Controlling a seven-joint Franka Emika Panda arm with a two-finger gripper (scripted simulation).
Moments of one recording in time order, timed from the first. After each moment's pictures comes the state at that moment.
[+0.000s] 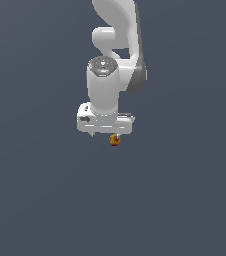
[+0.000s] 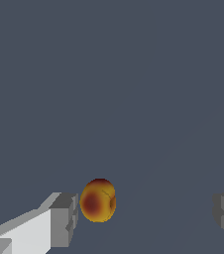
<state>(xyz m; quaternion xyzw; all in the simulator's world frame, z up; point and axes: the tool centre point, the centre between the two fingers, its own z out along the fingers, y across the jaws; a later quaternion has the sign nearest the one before) -0.003 -0.032 0.174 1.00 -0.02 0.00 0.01</state>
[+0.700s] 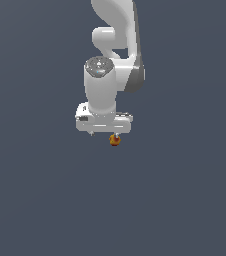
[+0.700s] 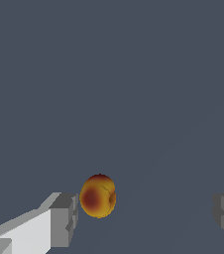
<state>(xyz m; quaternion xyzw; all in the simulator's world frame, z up) -0.009 -0.035 0.172 1.00 -0.03 0.00 0.00</state>
